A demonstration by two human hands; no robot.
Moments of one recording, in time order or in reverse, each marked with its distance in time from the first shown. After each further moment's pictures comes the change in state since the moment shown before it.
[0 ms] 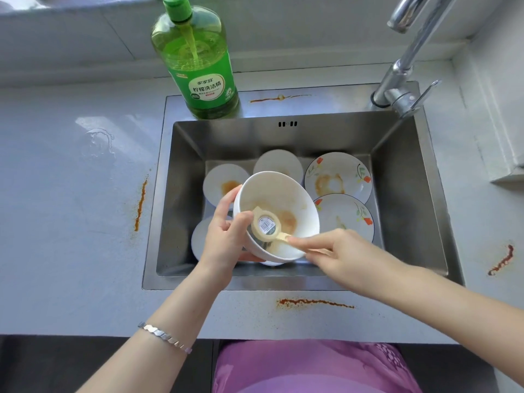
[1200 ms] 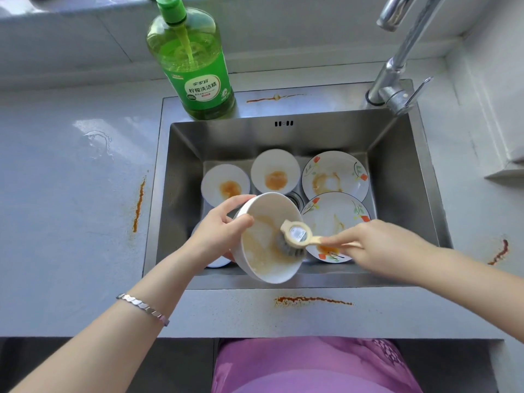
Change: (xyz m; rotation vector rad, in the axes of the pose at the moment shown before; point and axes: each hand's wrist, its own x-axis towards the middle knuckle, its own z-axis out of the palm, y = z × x) left_hand 0.026 -0.001 -0.020 0.430 -0.216 0.005; right_hand -0.010 0.030 -0.029 -0.398 -0.048 0.092
